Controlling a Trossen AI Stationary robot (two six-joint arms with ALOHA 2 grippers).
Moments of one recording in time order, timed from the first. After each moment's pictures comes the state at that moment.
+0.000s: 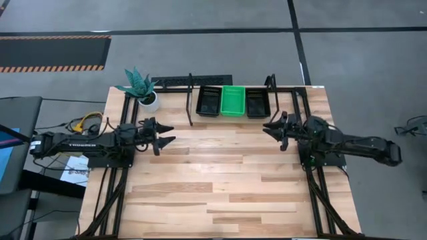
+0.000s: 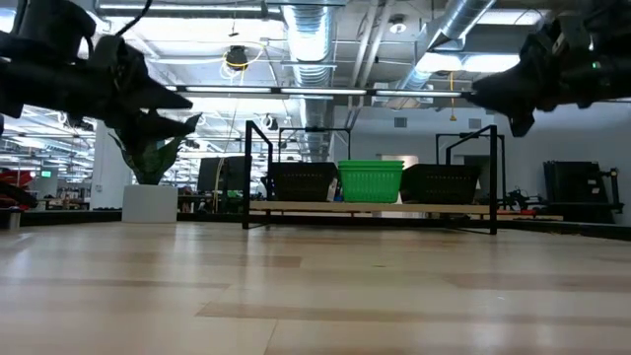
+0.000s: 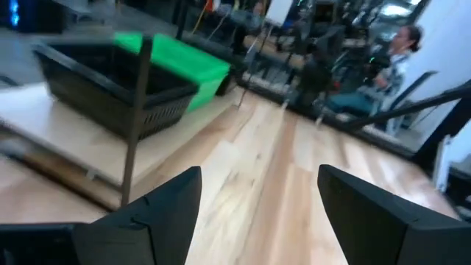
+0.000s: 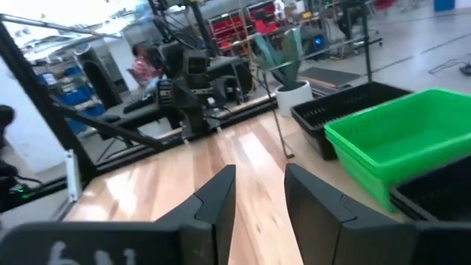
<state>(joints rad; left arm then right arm) 0.17 0.51 0.01 0.39 -0.06 -0.36 -0.29 0.31 0.11 0.21 -0.11 0.32</state>
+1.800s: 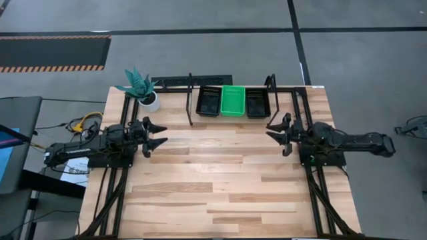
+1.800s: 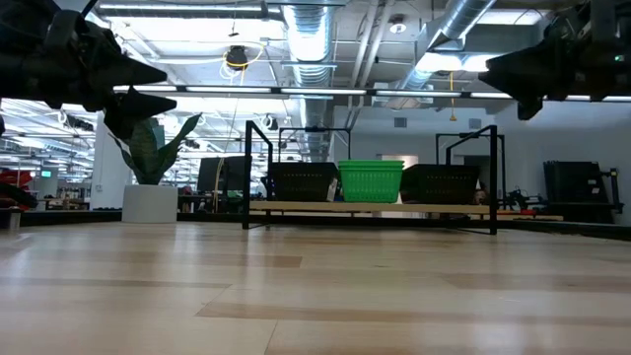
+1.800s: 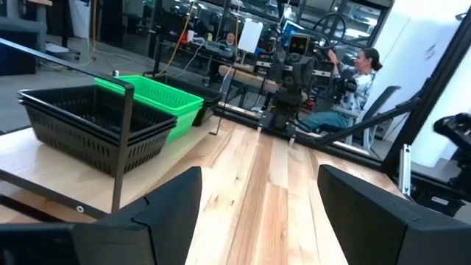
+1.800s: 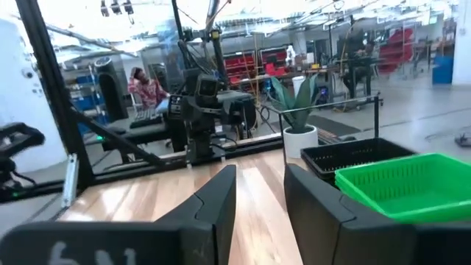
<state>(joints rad) 0.17 0.03 0.01 0.02 -0.01 -0.30 -0.07 0.19 0.04 0.29 0.10 0.14</state>
